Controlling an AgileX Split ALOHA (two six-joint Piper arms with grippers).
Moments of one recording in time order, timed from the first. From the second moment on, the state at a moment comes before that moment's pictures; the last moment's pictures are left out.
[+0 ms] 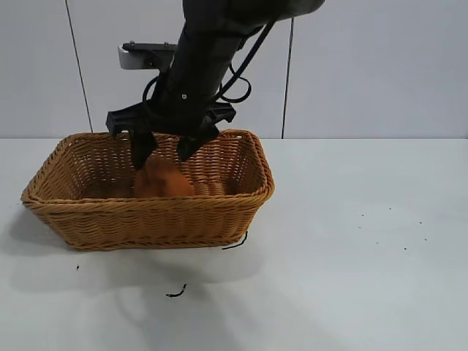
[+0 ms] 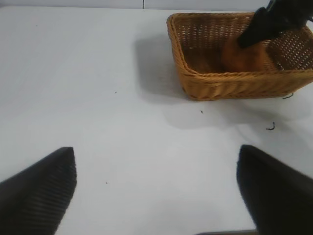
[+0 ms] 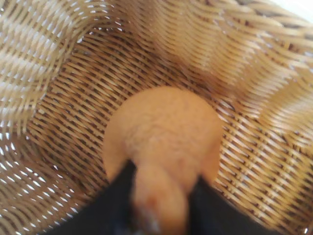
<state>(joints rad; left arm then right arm) -0.03 0.00 -0.50 -0.05 1.07 0.00 0.63 2.33 -2.23 0.10 0.98 0.02</state>
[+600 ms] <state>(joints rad) -0.03 0.00 -0.50 -0.05 1.07 0.00 0.21 2.32 -2.30 -0.06 1.21 0.09</state>
